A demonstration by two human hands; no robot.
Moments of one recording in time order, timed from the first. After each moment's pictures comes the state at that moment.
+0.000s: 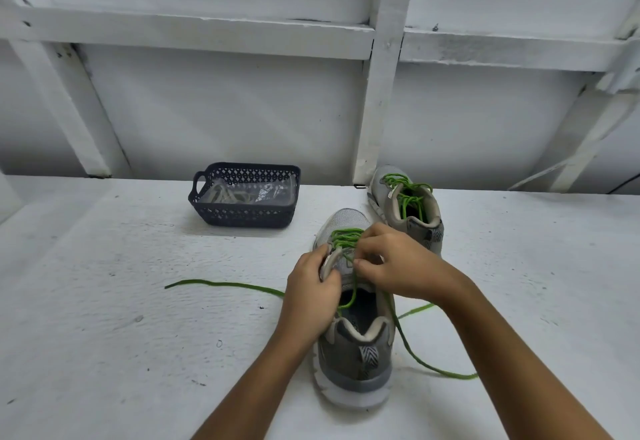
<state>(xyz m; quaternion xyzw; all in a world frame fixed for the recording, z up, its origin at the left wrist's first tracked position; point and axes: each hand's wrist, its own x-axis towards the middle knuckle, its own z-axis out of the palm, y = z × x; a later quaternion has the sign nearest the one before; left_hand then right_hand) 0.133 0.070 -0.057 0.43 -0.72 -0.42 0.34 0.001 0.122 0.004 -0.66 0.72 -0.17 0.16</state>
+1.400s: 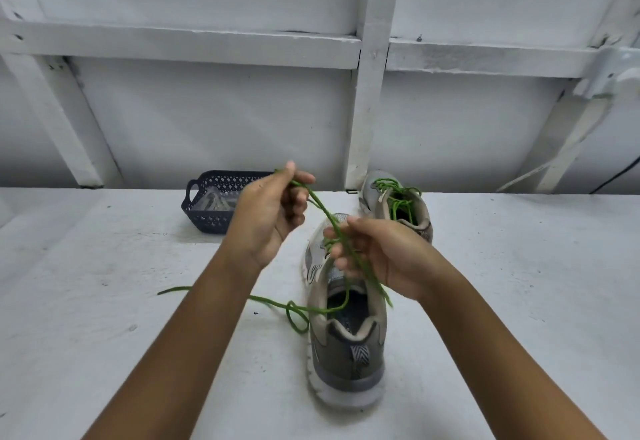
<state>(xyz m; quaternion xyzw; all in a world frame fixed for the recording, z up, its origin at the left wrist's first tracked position) 0.148 0.026 0.043 0.25 -0.48 -0.73 0.42 0.018 0.124 0.028 -0.33 0.55 -0.51 0.57</state>
